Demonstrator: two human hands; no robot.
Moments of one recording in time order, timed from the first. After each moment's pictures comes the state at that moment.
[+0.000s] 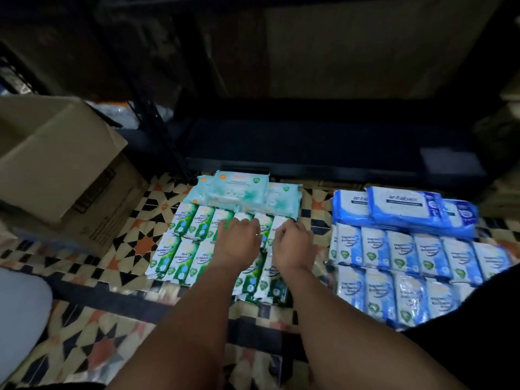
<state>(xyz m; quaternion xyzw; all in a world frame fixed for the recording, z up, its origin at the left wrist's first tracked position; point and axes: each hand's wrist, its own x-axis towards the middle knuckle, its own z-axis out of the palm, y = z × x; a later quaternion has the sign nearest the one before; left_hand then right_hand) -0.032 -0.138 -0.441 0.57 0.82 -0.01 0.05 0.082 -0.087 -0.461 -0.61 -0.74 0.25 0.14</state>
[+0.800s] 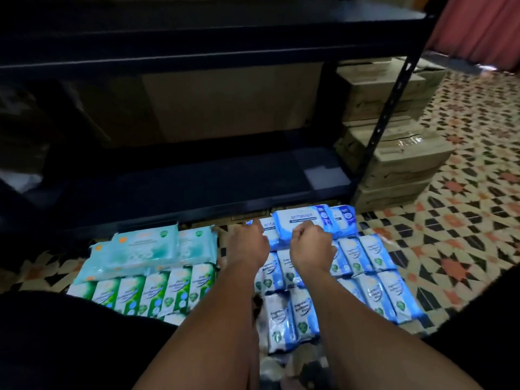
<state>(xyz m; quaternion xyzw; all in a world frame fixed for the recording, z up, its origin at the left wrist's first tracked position) 0.111 0.020 -0.416 0.61 0.77 0.09 0.16 0.244 0.014 -0.403 -0.77 -0.58 0.18 0.19</state>
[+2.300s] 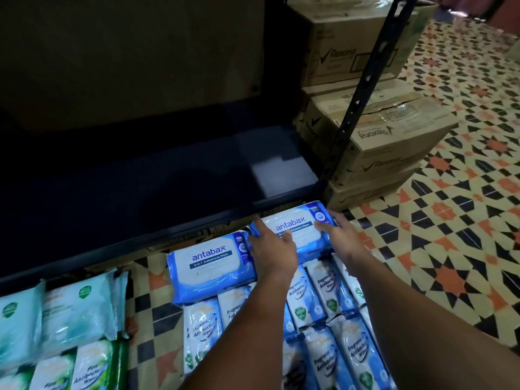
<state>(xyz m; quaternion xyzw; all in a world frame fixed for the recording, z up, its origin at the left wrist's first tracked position) 0.289 0.167 -0.503 0.40 0.77 0.25 0.42 0.440 0.197 -0.533 -0.72 -0.36 0.50 0.33</state>
